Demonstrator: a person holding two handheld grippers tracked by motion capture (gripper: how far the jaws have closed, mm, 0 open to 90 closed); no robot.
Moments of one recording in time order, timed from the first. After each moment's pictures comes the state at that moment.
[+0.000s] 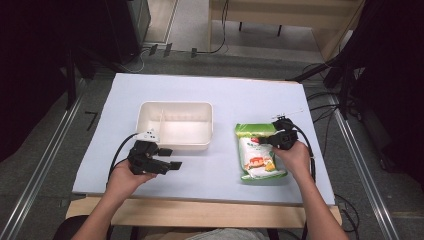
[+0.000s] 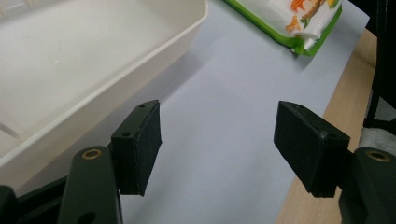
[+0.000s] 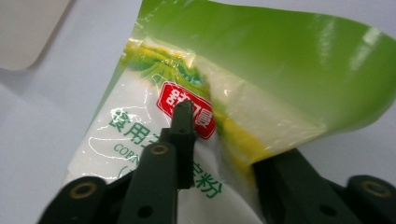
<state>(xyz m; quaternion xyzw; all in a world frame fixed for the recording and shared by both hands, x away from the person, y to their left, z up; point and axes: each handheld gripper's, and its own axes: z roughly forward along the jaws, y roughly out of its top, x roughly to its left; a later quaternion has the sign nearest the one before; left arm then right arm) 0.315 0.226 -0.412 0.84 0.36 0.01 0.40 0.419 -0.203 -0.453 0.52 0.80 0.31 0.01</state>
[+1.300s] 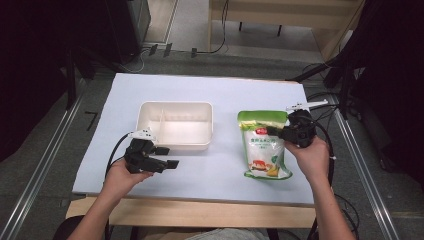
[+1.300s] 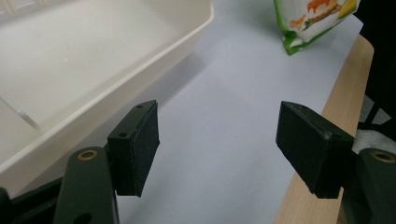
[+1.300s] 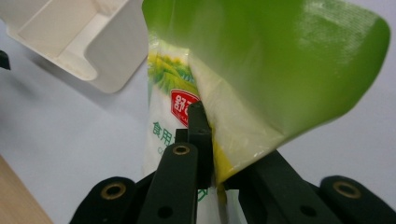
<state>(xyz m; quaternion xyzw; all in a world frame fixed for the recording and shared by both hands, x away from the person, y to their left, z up) 0.319 0.235 -0.411 0.84 0.36 -0.01 0.41 0.372 -0.211 -0.357 0.47 0.80 0.38 0.07</state>
